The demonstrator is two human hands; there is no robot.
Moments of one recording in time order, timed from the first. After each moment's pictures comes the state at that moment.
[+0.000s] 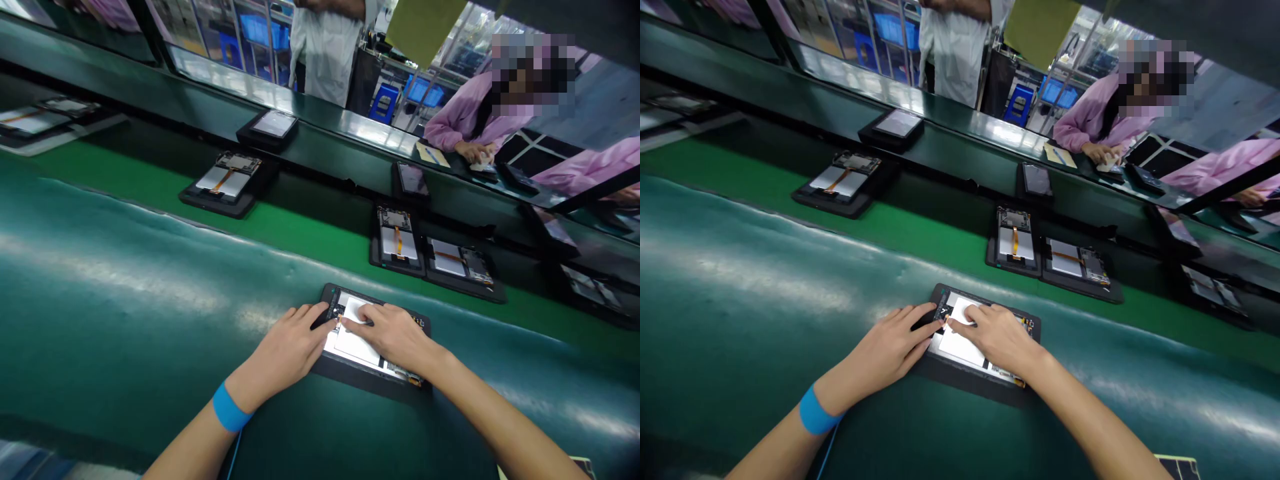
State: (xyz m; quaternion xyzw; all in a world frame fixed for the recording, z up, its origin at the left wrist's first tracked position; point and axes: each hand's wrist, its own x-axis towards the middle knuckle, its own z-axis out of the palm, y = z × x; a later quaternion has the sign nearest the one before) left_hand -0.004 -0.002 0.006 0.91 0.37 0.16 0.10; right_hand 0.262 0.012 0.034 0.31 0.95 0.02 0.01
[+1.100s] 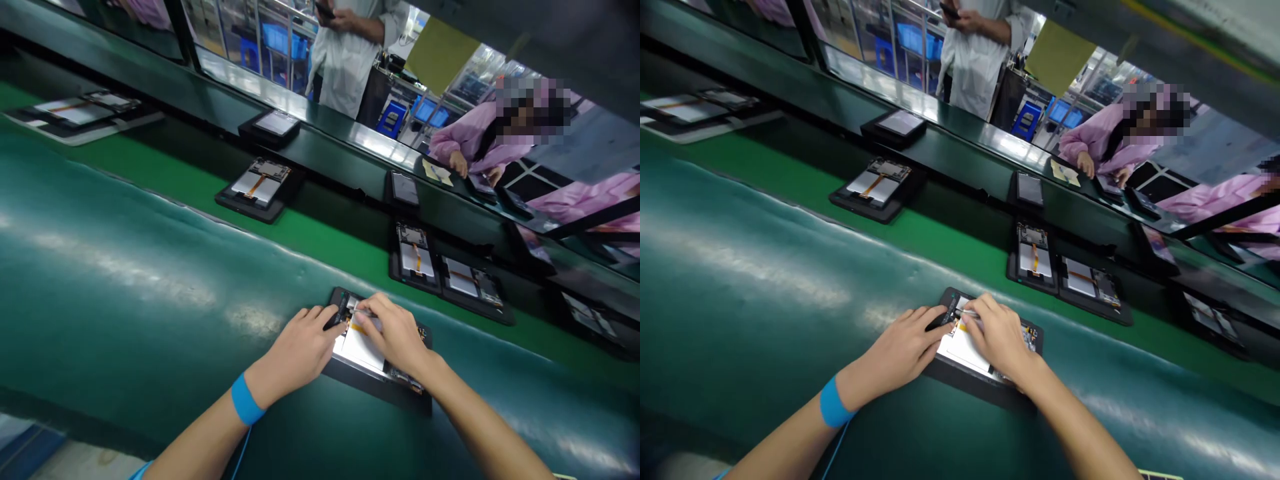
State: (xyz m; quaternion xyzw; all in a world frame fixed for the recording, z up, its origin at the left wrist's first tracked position) left_hand 0.005 -0.004 0.016 0.88 0.40 0.19 0.17; right_hand 0.232 0.015 0.048 0.52 0.83 -0.13 -0.12
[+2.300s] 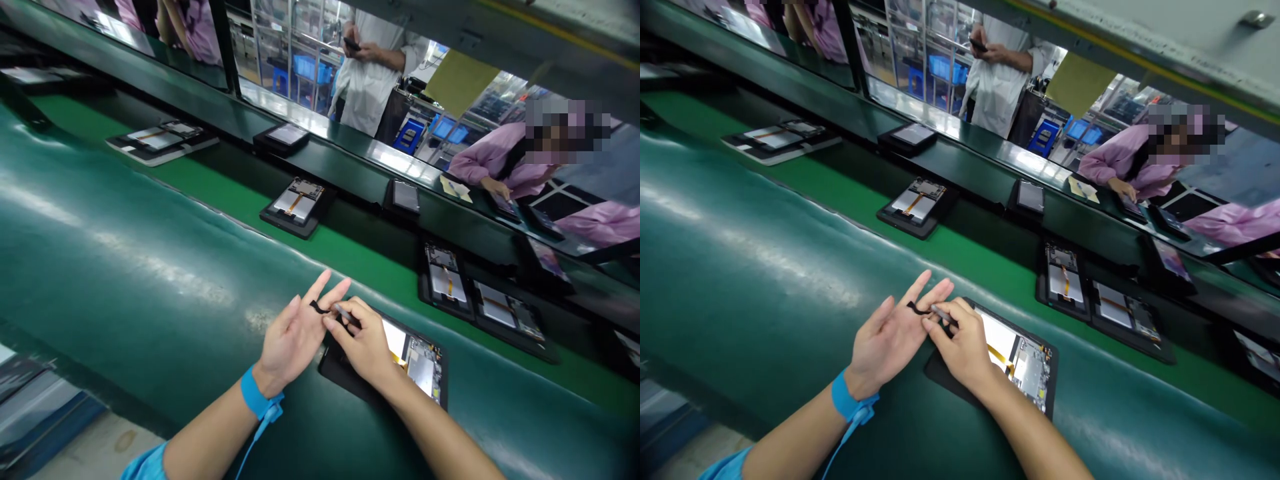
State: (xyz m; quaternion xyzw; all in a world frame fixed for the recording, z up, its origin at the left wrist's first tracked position) left_hand -0.006 0.004 0.031 0.16 0.09 0.57 0.80; right_hand 0.143 0.016 0.043 0.47 0.68 -0.41 -0.38
